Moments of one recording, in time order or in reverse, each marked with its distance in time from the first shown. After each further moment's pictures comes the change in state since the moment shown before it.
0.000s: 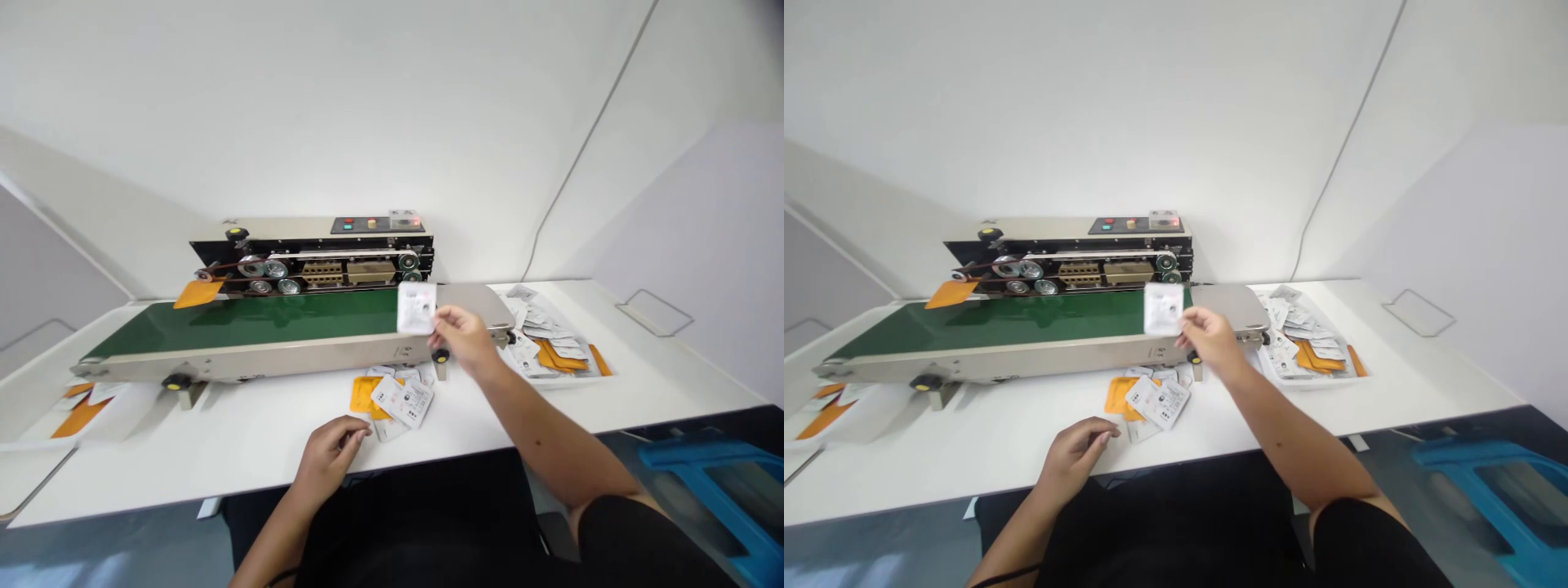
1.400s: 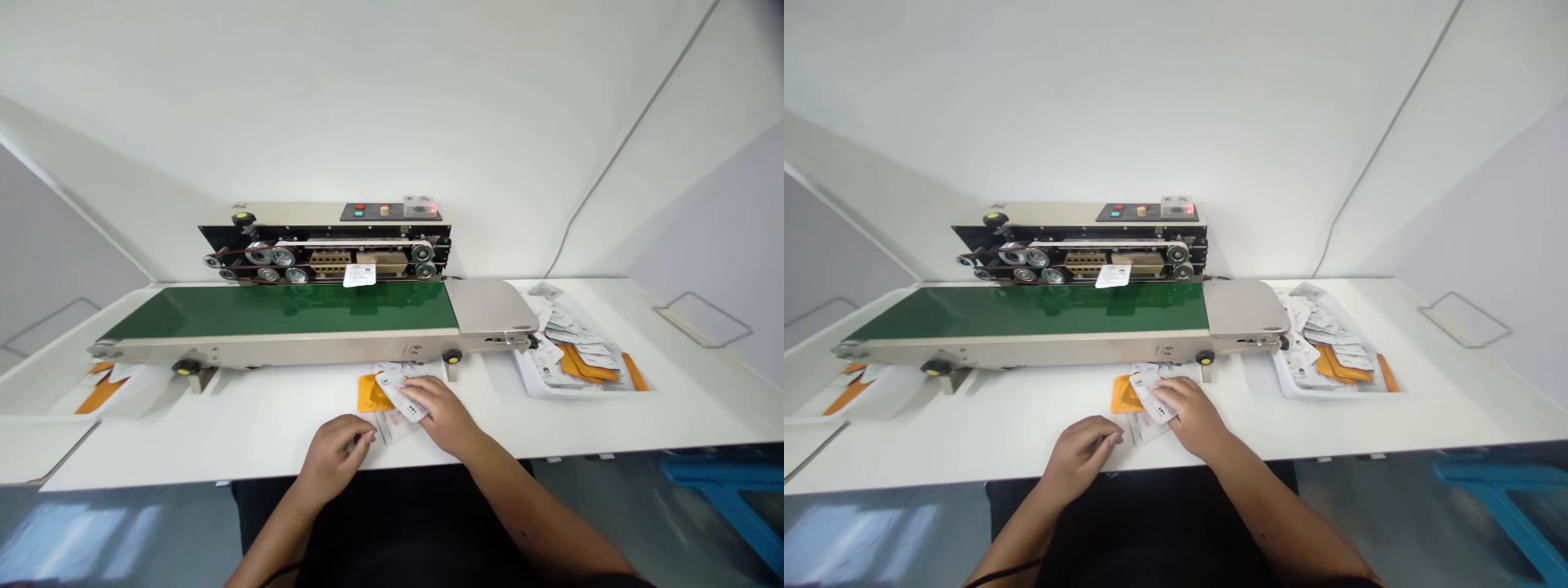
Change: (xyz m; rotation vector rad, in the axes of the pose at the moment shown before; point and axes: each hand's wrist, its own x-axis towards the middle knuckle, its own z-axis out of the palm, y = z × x) left_hand 0.004 0.009 0.004 0.098 -0.037 0.082; right_hand -0.085 0.103 0.022 -0.783 -0.402 -0.302
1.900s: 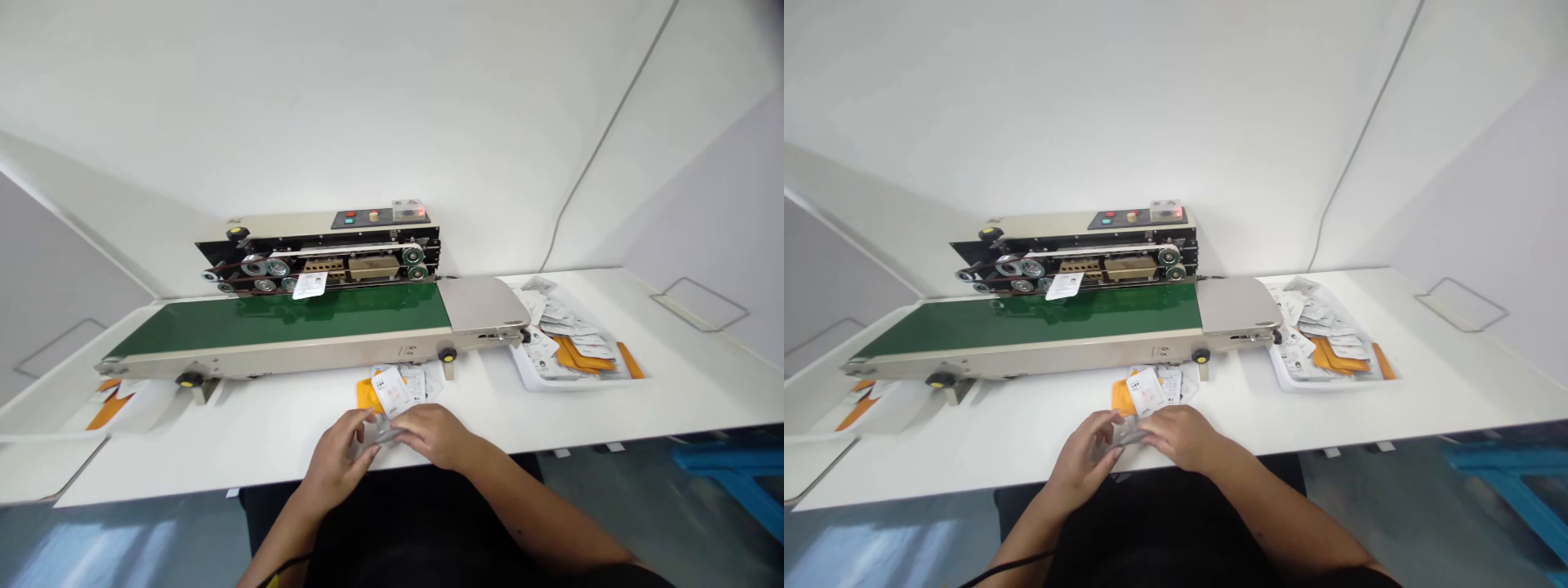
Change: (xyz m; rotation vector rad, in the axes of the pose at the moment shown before) left_hand -0.006 -0.001 0.002 0.039 -0.036 -0.022; right_hand -0.010 -0.014 0.008 0.110 -0.039 -0.229
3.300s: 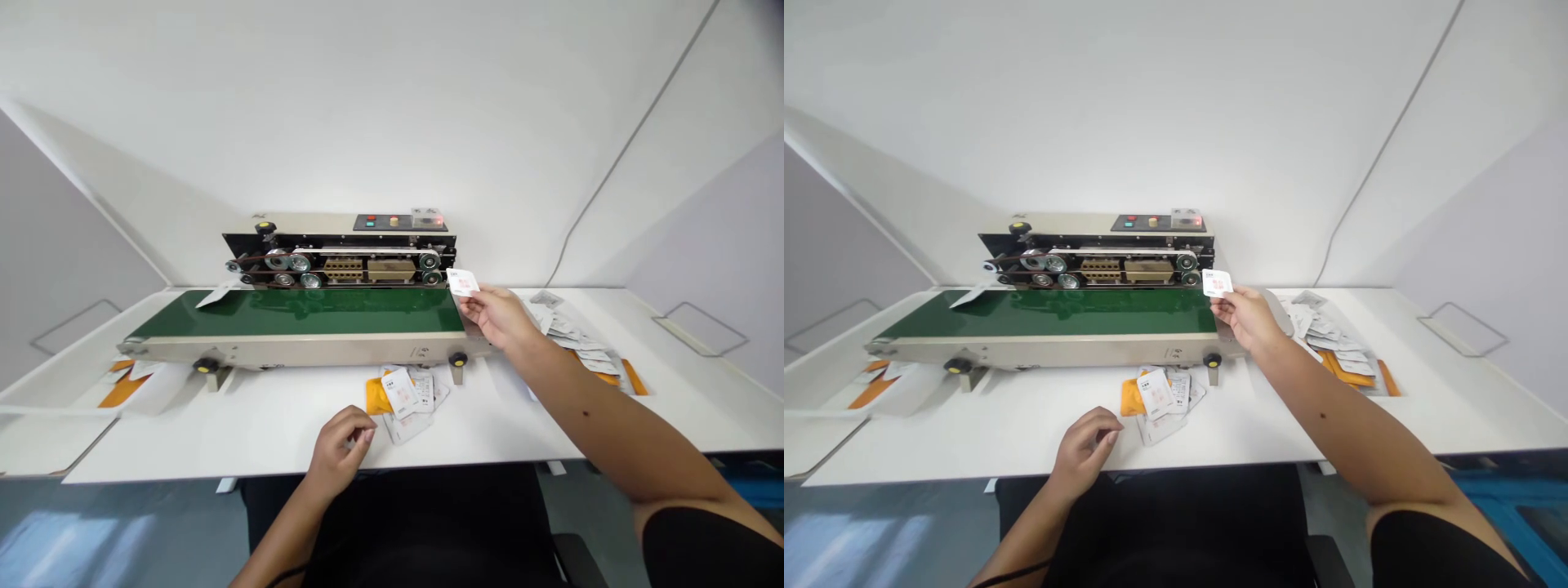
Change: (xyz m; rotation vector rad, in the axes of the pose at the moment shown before) left_hand -0.002 -0.004 -0.008 -0.208 0.164 0.014; right_hand 0.111 0.026 -0.167 1.015 0.765 0.645
